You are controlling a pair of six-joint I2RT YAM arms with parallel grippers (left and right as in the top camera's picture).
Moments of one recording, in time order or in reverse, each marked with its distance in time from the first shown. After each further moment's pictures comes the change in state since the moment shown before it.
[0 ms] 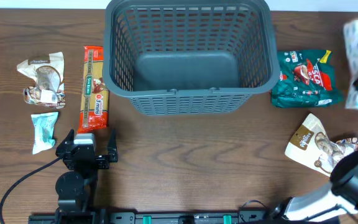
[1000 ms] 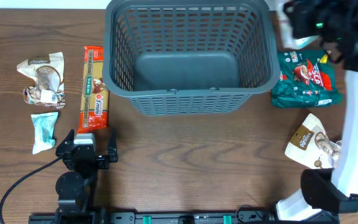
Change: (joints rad) left arm 0.000 0.000 0.000 0.000 0.000 0.000; right arm 0.719 -0.044 0.660 -0.312 -0.053 0.014
